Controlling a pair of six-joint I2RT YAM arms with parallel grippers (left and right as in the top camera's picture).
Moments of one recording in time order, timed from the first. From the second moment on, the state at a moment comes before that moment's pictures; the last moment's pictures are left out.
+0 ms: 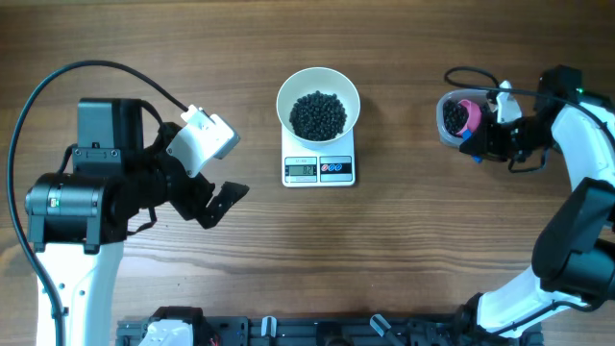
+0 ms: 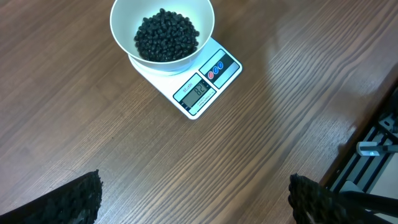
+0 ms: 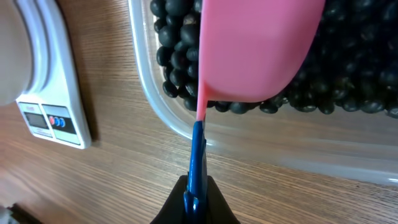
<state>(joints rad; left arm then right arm) -0.06 1.15 1.39 -1.31 0.48 0.65 -0.31 1.83 1.31 -1.03 -0.51 -0.23</state>
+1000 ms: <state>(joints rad) -0.06 1.15 1.39 -1.31 0.48 0.65 -0.38 1.83 1.22 -0.96 -0.65 -0.23</state>
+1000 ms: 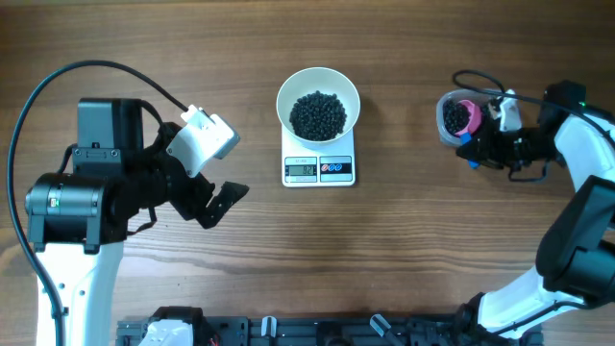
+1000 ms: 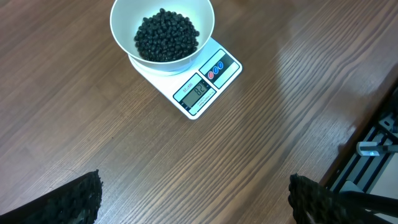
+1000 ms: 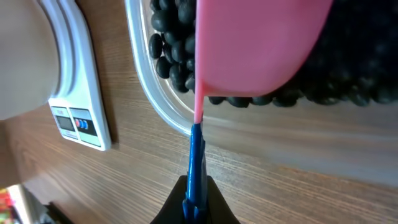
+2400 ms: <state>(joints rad) -0.06 1.15 1.39 -1.31 0.48 0.65 -0.55 1.84 1.21 -1.04 -0.95 -0.26</state>
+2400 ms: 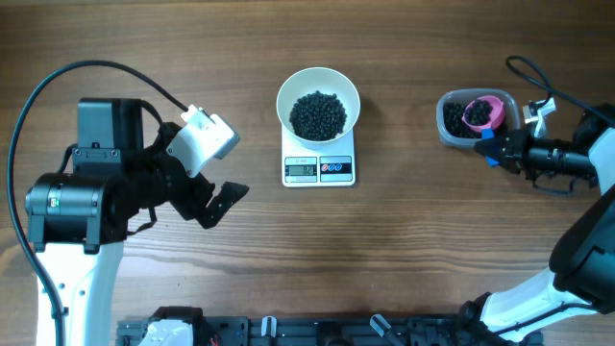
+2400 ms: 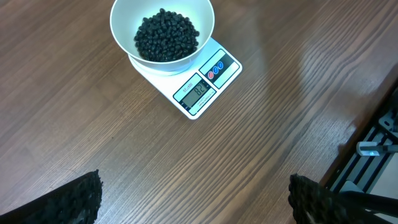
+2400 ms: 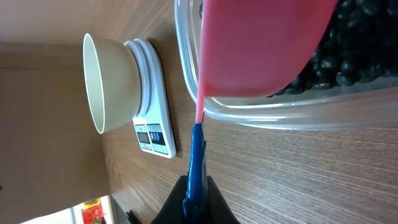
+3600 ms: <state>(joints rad) -0.06 1.15 1.39 -1.31 0.48 0.65 -0.32 1.84 1.25 -0.85 -1.29 -0.09</state>
